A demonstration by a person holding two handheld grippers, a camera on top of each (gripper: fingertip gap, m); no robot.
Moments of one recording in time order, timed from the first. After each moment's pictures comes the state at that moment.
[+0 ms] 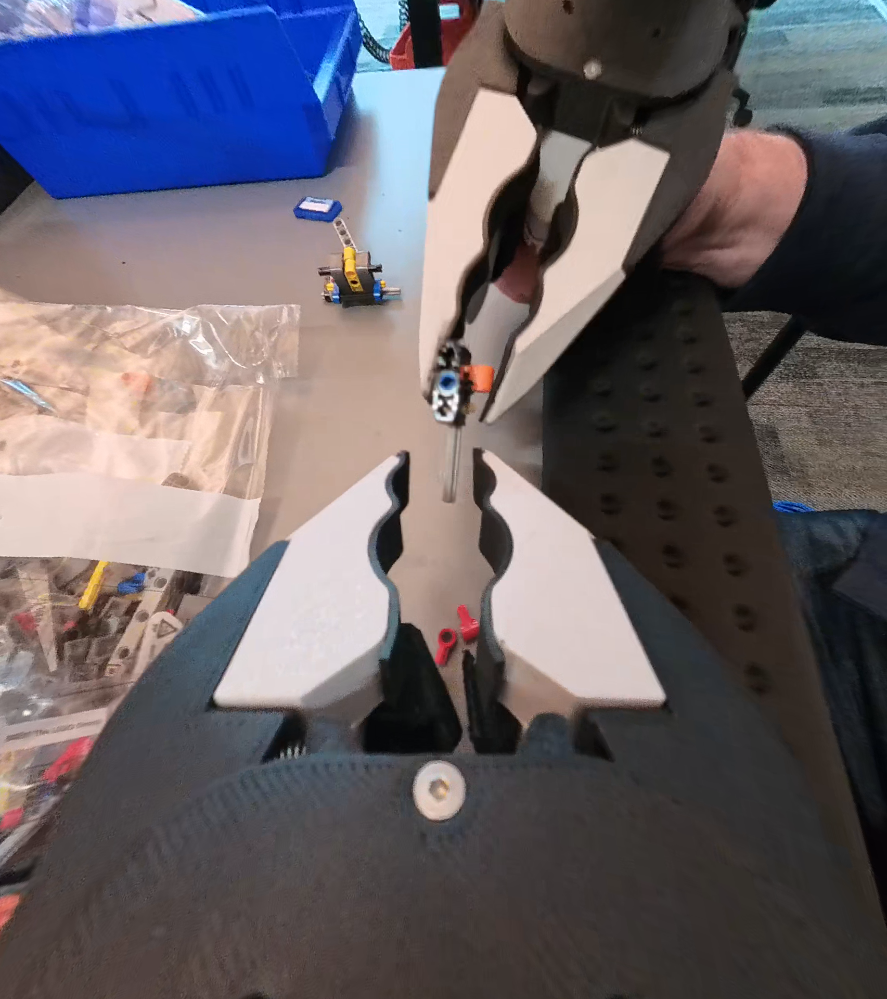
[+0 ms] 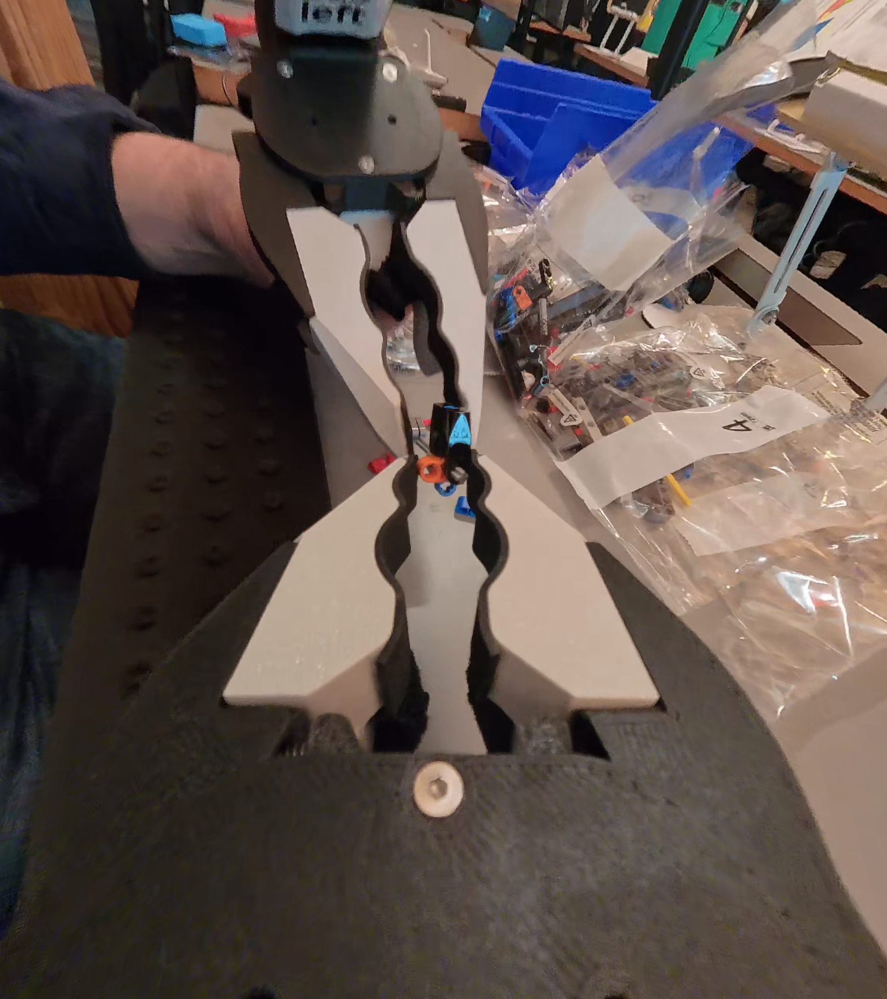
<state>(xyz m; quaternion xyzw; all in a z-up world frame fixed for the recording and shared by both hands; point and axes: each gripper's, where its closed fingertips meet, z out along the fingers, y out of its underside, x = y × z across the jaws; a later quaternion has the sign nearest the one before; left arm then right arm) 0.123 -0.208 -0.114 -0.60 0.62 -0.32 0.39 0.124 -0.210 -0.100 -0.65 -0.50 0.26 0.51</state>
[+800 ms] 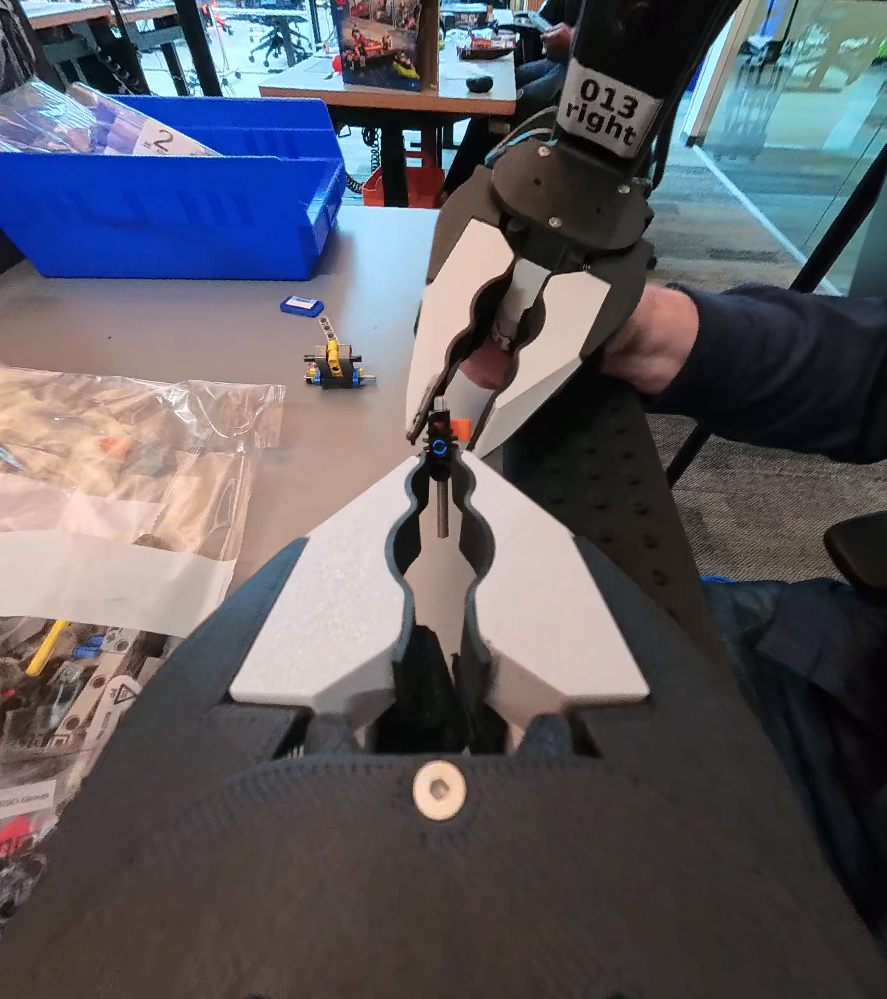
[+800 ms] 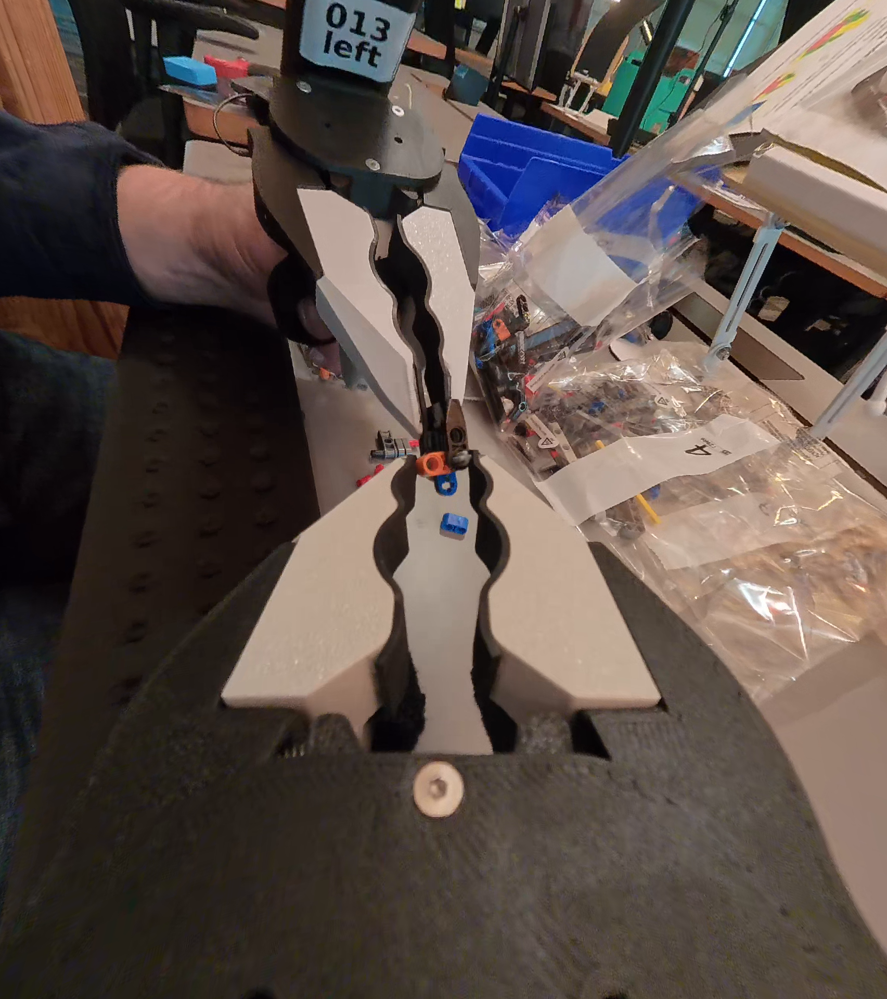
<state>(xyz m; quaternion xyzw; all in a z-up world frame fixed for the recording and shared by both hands) 0.130 -0.217 -0.083 -0.57 0.58 -0.42 0.40 0.127 -0.210 -0.087 -0.63 -0.49 0.25 0.55</state>
